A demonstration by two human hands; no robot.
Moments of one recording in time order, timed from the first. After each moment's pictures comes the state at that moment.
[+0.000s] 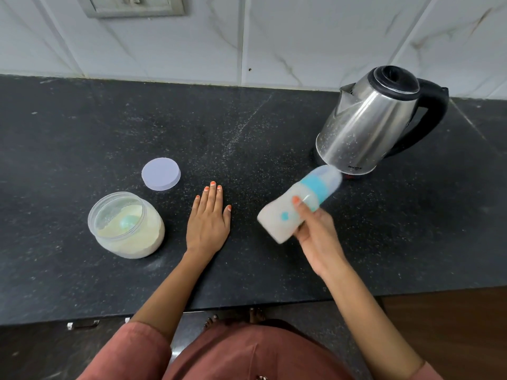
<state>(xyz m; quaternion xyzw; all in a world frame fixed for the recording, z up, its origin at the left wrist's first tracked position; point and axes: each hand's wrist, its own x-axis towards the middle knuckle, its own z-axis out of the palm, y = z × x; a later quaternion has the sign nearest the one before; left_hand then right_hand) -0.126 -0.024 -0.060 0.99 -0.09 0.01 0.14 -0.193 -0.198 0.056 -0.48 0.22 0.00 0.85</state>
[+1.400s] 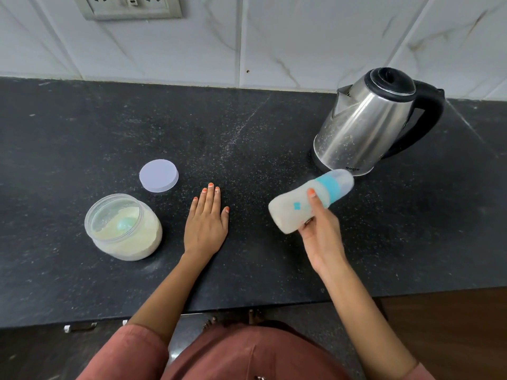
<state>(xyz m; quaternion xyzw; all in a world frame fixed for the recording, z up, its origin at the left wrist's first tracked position) -0.126 -0.025 -0.060 0.99 -0.09 0.01 0.14 -0.188 -0.205 0.052 -0.41 0.26 -0.06 0.87</state>
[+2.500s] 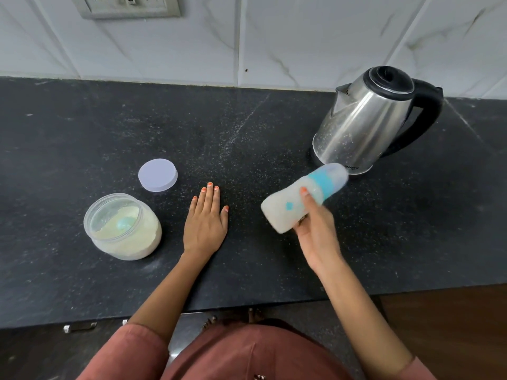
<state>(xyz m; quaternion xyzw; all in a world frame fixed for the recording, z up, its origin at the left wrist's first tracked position) -0.126 -0.025 -0.058 0.99 -0.09 0.01 0.14 -0.188 -0.198 0.058 -0.43 0.24 -0.05 0.87</state>
